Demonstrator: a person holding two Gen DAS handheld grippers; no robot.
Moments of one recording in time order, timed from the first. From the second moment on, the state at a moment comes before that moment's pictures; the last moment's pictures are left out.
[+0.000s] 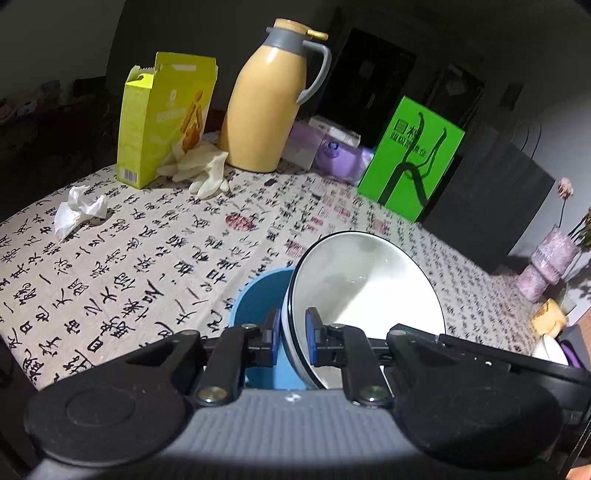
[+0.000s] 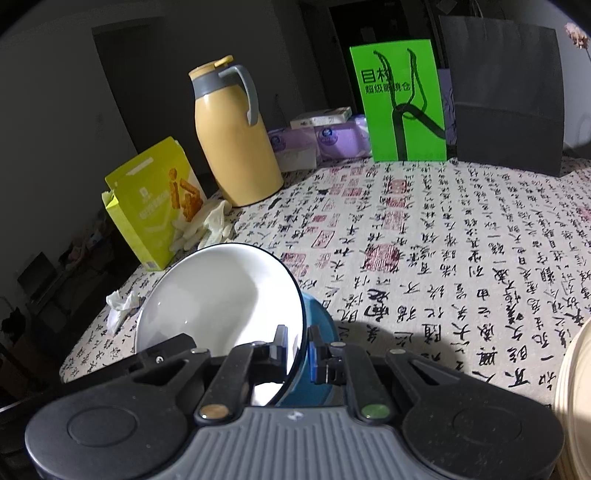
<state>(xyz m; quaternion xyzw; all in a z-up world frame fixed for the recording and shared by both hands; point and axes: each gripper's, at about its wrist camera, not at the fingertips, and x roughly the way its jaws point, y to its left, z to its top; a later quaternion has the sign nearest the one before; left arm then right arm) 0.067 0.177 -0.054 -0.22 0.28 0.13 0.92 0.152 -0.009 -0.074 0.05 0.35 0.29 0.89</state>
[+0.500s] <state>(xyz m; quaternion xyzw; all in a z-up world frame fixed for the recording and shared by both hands) 0.084 0.184 -0.064 -0.21 0.35 0.13 0.91 0.168 0.000 -0.090 0.04 0.40 0.29 0.87</state>
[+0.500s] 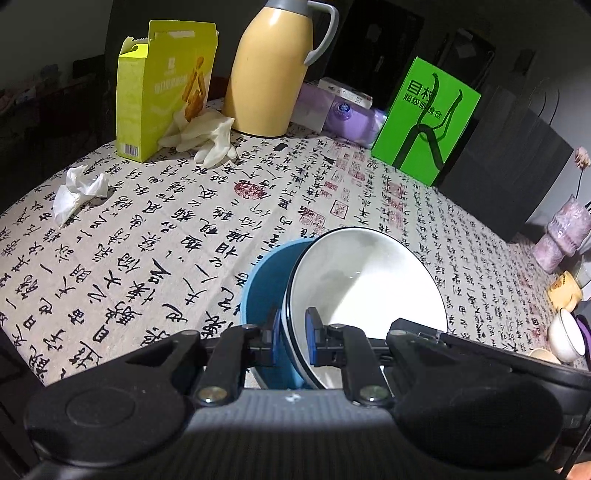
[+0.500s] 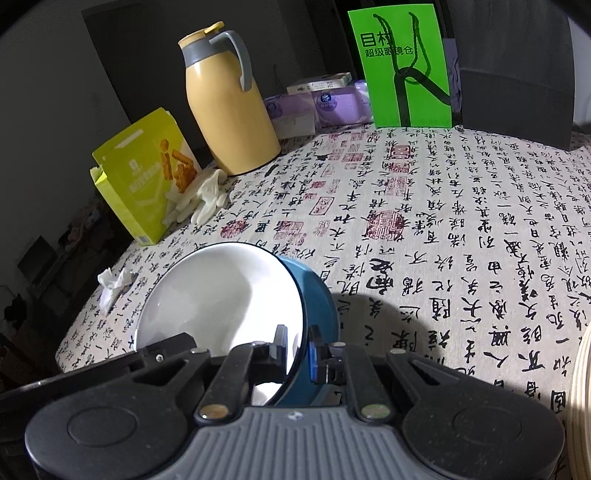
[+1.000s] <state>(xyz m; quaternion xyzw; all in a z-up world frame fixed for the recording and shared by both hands) 0.102 0.187 -0.060 -0.19 0.40 0.14 0.89 0.181 0.011 -0.085 0.02 0.44 0.29 0.85</state>
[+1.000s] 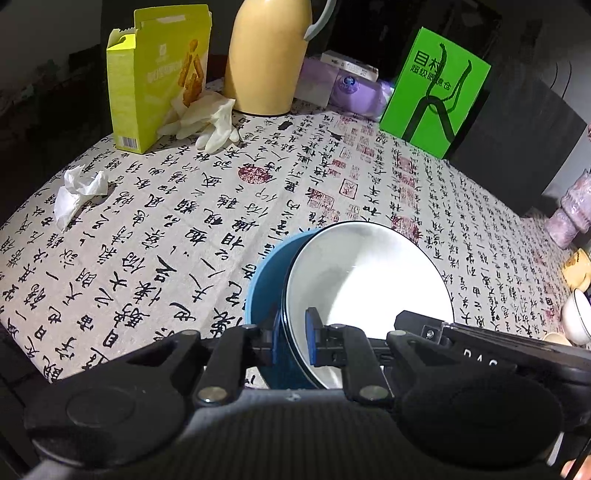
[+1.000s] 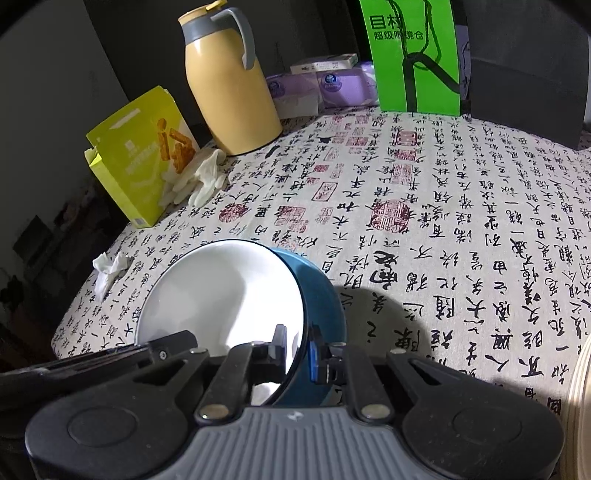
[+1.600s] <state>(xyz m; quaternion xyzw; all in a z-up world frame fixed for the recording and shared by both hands) 0.111 0.188 -0.057 -0.18 0.42 0.15 0.88 0.187 0.027 -0.081 -0.03 0.46 0.27 0.85</state>
